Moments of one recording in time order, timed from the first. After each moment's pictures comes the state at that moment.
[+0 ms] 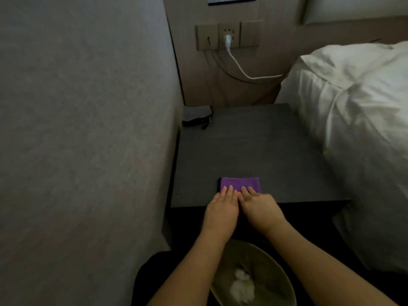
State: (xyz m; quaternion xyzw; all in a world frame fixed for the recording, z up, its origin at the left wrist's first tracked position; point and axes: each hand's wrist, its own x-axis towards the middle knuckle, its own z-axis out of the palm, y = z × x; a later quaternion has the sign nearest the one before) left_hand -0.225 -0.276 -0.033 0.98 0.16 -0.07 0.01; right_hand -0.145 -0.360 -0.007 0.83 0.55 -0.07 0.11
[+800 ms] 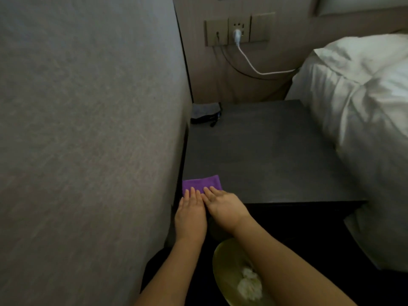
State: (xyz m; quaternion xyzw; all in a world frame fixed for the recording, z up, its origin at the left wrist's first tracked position) left_hand -0.276 -0.236 -0.034 0.92 0.37 -0.11 0.01; right_hand -0.186 -0.297 -0.024 0.75 0.66 -0.07 0.02
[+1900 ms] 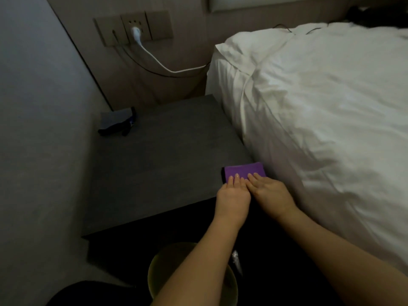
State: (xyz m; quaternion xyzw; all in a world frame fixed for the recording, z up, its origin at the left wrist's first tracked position) left_hand -0.083 -0.420 -0.037 0.99 0.09 -0.03 0.05; right_hand -0.006 -0.523 -0.050 0.85 0.50 0.16 0.00
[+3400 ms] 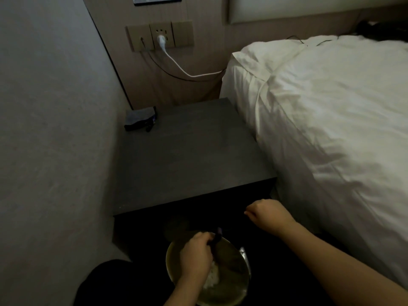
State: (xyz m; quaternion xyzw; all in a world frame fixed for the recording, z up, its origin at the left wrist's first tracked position) left_hand -0.246 -0.385 -0.088 0.89 0.35 -0.02 0.28; right_hand -0.080 -0.514 -0.042 0.89 0.45 -0.11 0.01
